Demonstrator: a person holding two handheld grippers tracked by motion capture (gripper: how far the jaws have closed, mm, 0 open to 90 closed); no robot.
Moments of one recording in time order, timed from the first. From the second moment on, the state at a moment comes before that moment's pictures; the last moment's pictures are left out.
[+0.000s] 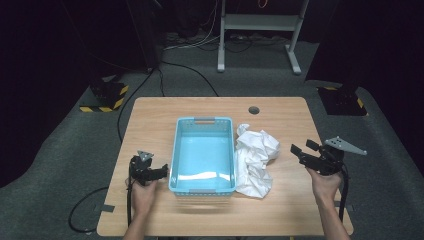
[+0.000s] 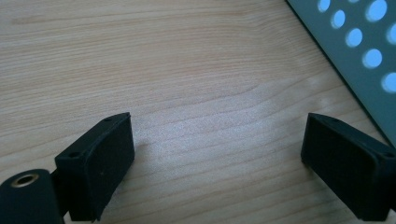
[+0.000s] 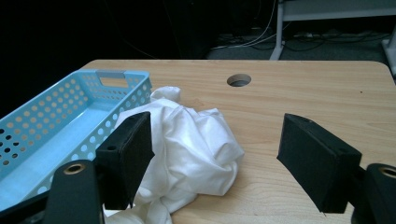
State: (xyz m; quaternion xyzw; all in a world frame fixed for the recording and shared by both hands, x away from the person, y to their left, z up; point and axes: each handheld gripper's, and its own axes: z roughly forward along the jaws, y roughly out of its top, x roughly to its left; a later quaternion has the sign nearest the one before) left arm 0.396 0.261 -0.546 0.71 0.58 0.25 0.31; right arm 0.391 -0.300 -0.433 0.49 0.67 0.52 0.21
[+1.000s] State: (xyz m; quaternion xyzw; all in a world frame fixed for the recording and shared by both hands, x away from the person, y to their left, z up) left arm 0.396 0.261 -0.546 0.71 0.58 0.25 0.31; right arm 0.392 -0.287 -0.444 0.49 0.68 0.51 0.21
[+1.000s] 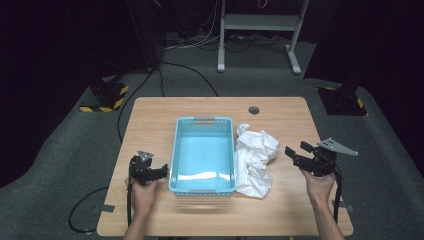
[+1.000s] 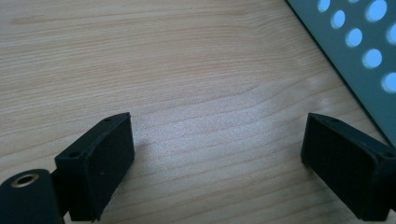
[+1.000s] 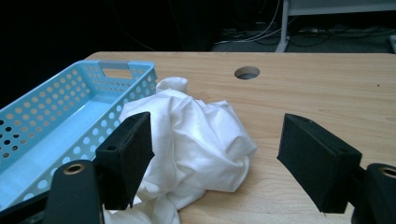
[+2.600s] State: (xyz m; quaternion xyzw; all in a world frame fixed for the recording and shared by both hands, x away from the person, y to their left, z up) left arm 0.396 0.261 -0.546 0.71 0.58 0.25 0.31; right arm 0.395 -0.279 -0.472 0.50 0.70 0.48 0.20
